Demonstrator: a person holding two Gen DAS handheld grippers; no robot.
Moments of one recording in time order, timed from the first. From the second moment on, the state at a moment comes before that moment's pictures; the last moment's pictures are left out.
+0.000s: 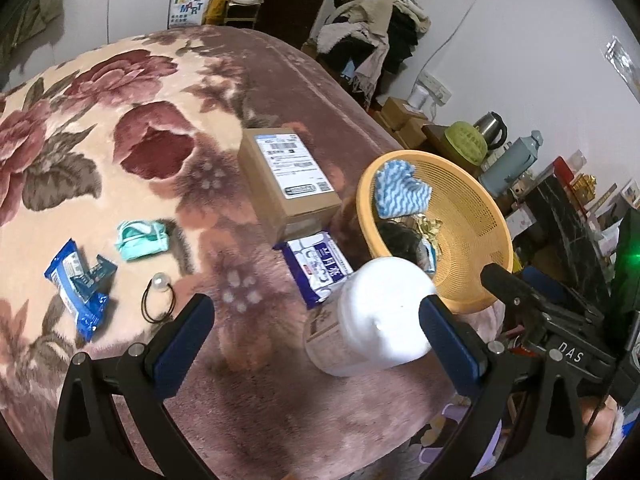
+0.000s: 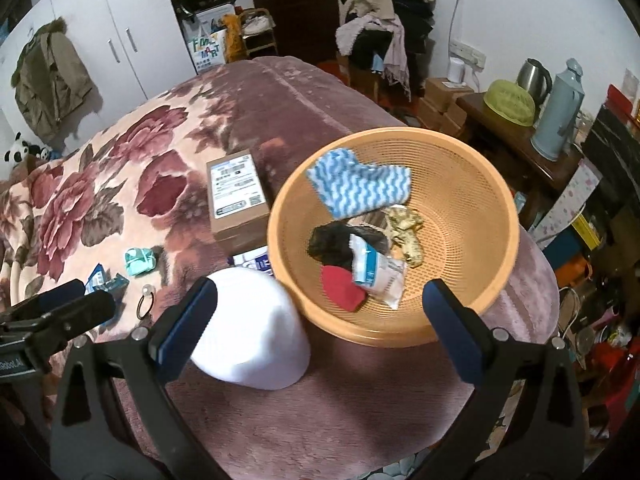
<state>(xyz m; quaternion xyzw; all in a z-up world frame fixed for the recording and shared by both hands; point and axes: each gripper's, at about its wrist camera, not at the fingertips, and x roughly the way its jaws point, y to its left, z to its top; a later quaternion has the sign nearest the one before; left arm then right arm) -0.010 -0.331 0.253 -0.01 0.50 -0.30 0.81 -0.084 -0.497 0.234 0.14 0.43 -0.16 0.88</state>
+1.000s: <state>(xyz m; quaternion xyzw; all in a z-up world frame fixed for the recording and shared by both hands) 0.019 -0.232 0.222 -0.07 0.52 -0.26 0.81 -0.047 -0.400 0.228 0.09 0.45 -0.10 0.88</state>
